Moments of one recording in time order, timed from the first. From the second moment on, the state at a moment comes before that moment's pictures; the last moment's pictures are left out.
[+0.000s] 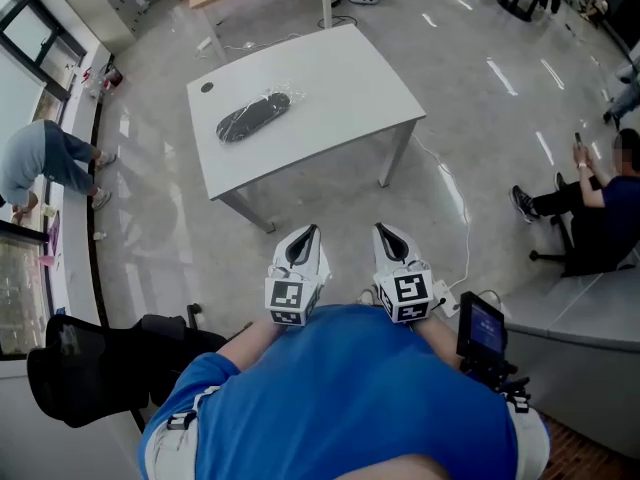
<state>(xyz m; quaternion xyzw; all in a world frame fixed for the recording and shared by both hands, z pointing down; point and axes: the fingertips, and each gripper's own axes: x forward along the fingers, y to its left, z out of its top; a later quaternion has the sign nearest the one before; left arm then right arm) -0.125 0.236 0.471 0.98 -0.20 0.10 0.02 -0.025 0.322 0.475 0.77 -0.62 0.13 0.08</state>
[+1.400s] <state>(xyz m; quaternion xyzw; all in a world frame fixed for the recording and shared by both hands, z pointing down) -0.112 0.068 0.485 0.96 -0.24 0.10 0.04 -0.011 0.132 0.482 0.71 -0.68 0.13 0.09</state>
